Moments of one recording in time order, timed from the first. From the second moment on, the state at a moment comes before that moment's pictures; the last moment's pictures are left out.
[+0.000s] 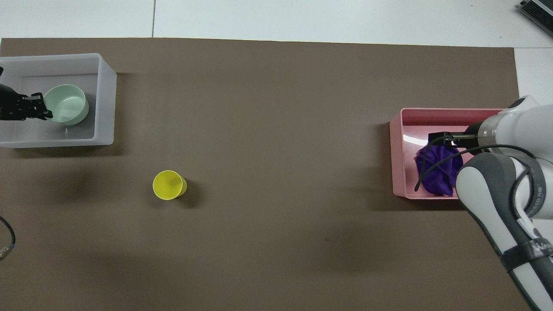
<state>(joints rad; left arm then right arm) 0.28 0.61 -0.01 -1.40 -0.13 2.00 0.06 0.01 0.03 -0.05 -2.04 -0.01 2.22 0.05</state>
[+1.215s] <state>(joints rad) -0.09 0.02 -0.03 -1.92 -0.13 1.78 -0.11 0.04 -0.08 -0.06 -1.60 -0.01 1.55 0.11</state>
